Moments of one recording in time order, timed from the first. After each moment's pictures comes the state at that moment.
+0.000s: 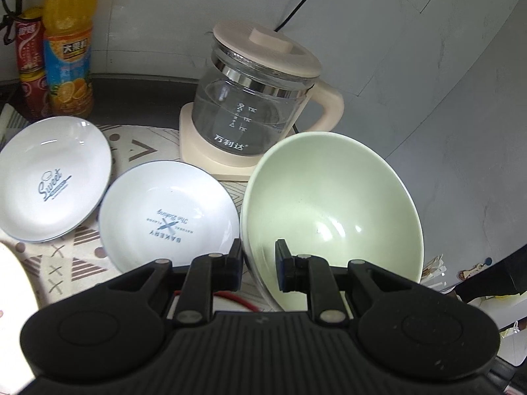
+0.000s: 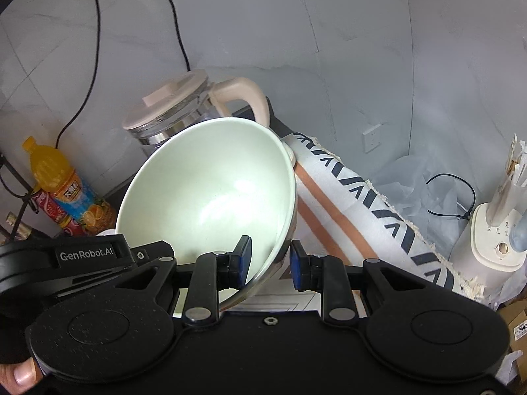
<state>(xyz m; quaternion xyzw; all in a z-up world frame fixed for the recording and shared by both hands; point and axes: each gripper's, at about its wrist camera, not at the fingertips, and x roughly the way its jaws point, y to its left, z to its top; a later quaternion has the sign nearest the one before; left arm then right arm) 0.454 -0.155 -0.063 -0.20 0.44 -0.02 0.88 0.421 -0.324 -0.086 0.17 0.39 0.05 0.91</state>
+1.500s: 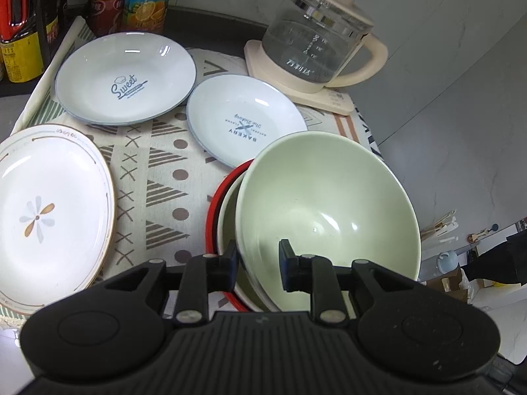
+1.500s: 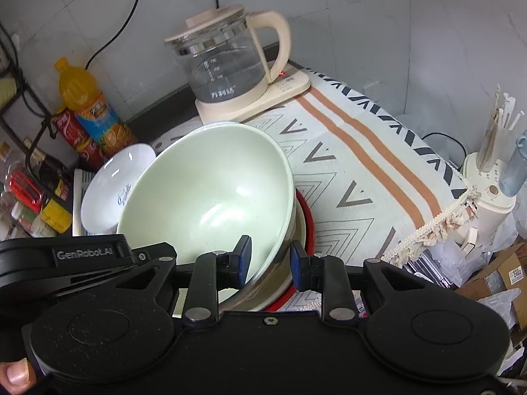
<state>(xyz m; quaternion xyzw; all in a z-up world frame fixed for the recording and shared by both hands) 0.347 -0.102 -0.104 -0.22 0.49 0.00 0.84 0.326 -0.275 -0.118 0.13 0.44 0.05 0.89</state>
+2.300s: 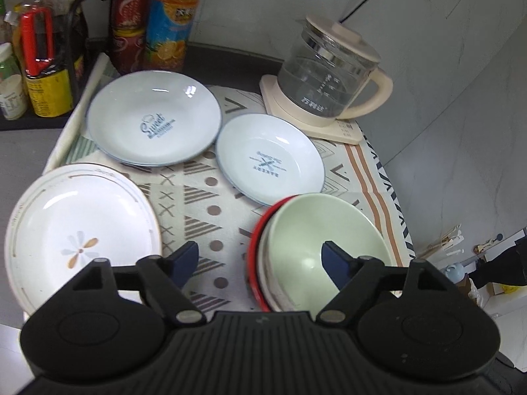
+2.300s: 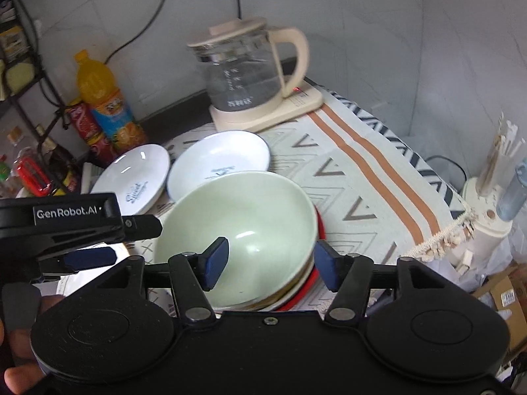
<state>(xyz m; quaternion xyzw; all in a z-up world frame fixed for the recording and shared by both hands) 0.333 -0.062 -0.069 -0.20 0.46 0.02 0.87 0.310 -0.260 -0.097 0.10 0.41 0.06 0.91</state>
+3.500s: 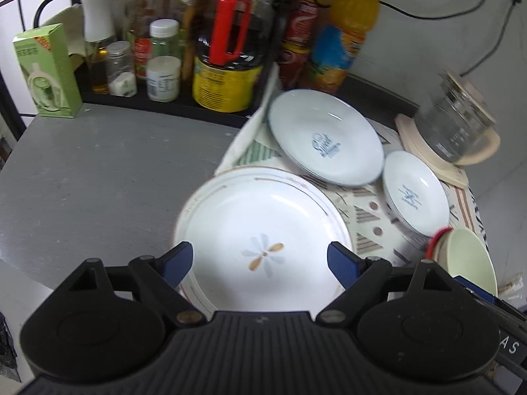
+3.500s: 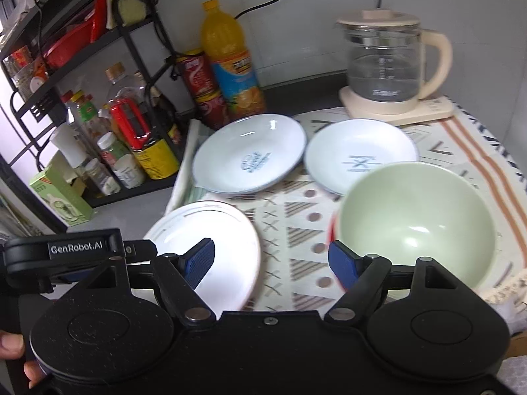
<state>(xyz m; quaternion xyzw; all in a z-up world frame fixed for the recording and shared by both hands) 0.268 0.081 -0.081 -0.22 0.45 0.17 0.85 0.310 -0.134 -0.092 0.06 0.41 0.22 0.88</state>
